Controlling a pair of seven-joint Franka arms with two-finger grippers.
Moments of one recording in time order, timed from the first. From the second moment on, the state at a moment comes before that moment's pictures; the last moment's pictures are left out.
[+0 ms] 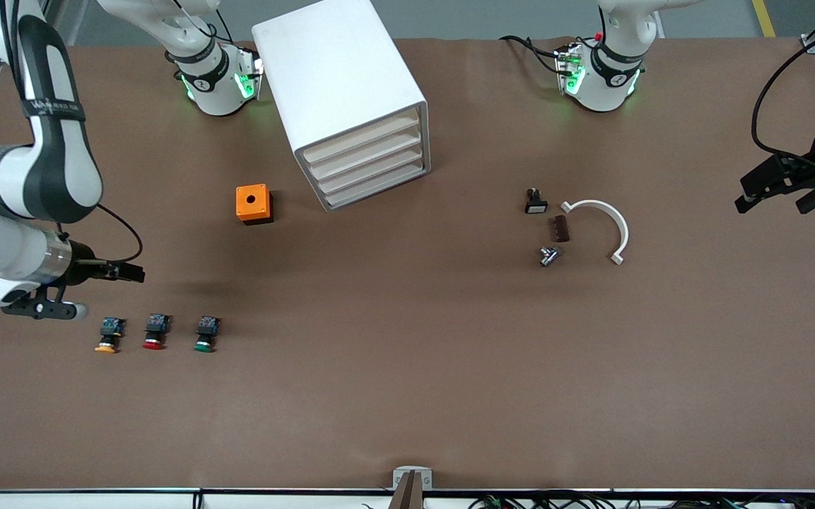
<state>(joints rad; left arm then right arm) 0.14 -0.03 -0.14 -1.65 -0.08 1.77 0.01 0.06 0.28 -0.14 -1.75 0.06 1.88 0.00</state>
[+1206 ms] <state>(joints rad) 0.09 0.08 -0.09 -1.52 -0.04 1.72 -0.01 0.03 0.15 -0.13 -1.53 0.00 1.53 0.00</state>
